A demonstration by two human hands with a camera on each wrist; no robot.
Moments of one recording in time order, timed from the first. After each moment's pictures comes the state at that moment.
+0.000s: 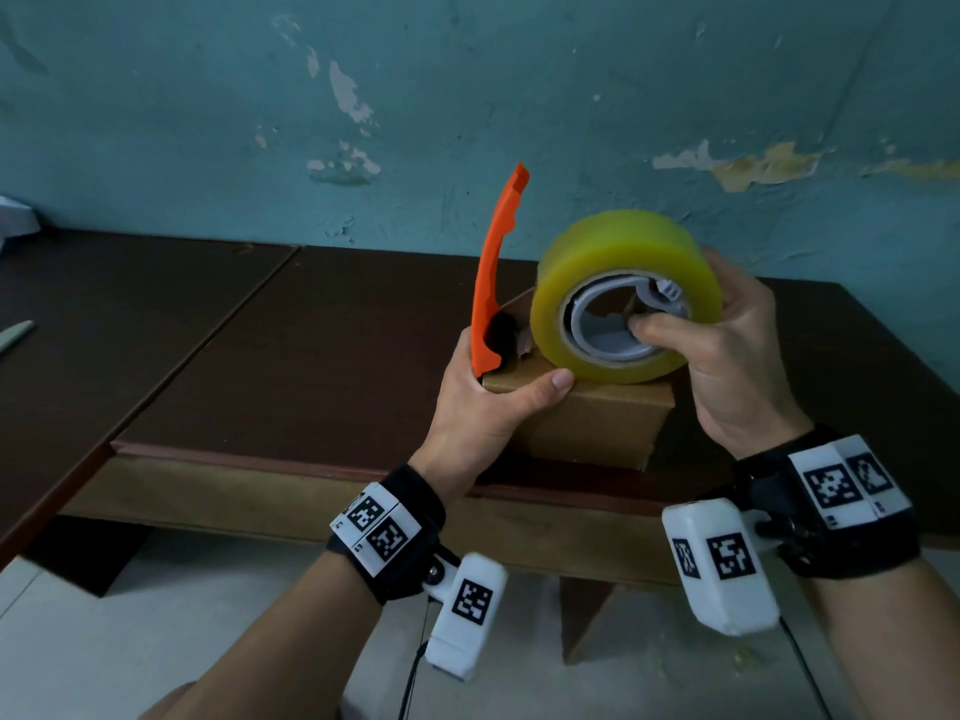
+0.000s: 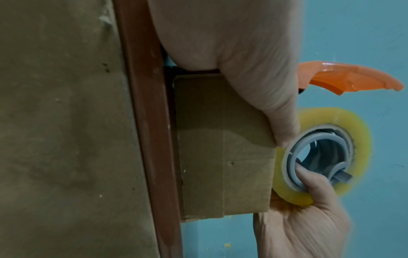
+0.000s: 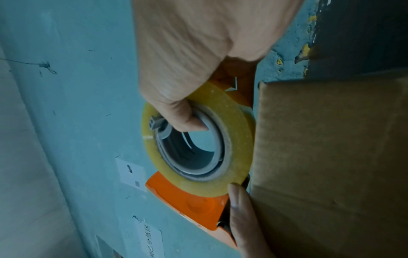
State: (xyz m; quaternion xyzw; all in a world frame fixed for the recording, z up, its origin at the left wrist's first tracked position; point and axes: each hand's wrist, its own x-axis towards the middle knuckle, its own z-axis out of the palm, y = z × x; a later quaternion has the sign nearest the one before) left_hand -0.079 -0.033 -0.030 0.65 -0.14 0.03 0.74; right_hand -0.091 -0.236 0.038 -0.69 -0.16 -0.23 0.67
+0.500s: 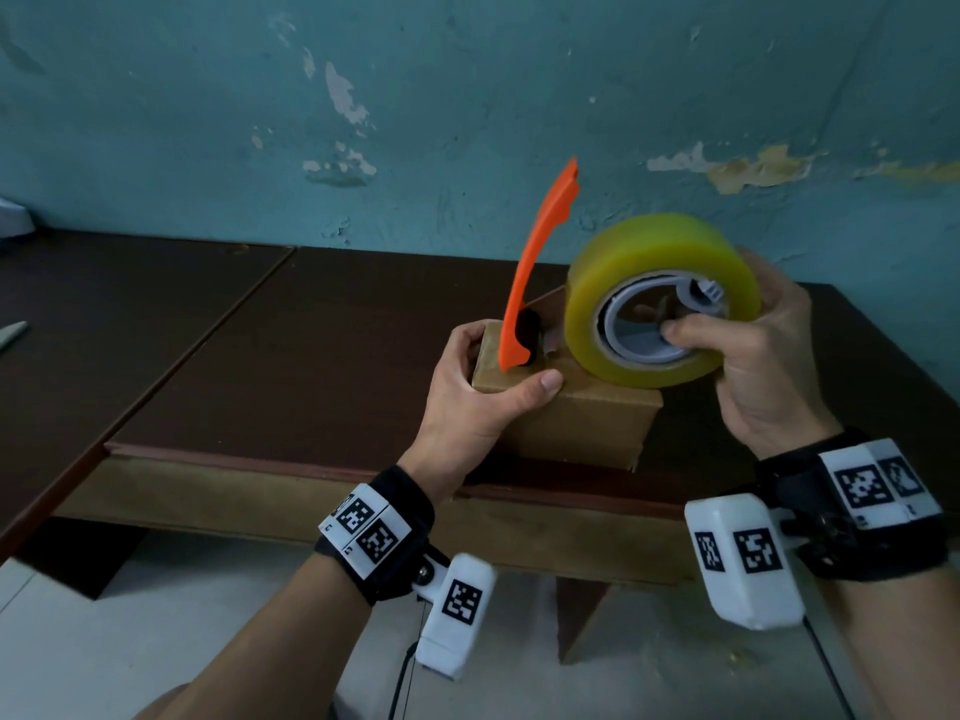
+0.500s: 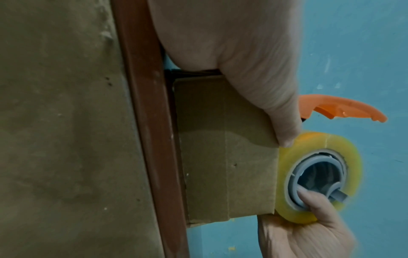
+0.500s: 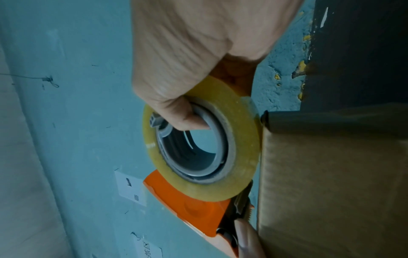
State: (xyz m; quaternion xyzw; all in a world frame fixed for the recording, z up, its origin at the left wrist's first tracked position) left_hand -0.081 -0.029 -0.031 0.66 -0.13 0.05 0.74; right_hand -0.095 -0.257 0.043 -0.67 -0.15 -0.24 0.69
